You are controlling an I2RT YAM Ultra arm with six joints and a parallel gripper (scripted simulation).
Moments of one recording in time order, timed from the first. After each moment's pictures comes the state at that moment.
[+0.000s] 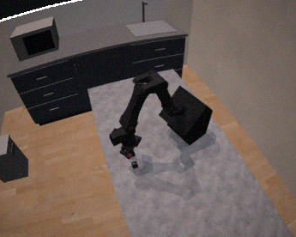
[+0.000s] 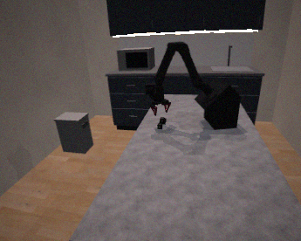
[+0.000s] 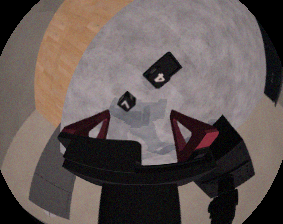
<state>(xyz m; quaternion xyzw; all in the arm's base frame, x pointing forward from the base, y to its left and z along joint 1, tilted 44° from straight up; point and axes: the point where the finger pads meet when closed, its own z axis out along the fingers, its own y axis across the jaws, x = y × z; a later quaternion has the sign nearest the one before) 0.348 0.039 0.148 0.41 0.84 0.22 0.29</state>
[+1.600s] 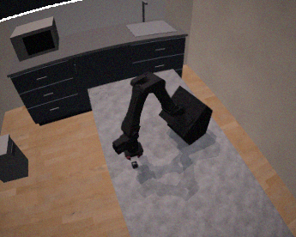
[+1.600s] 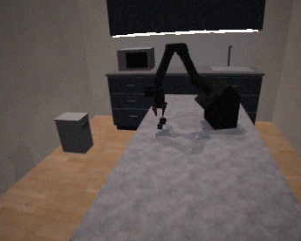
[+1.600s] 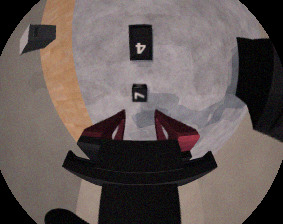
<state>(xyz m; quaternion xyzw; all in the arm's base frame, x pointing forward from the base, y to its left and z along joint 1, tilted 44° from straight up) 0.355 0.079 0.155 0.70 0.61 0.32 0.19</state>
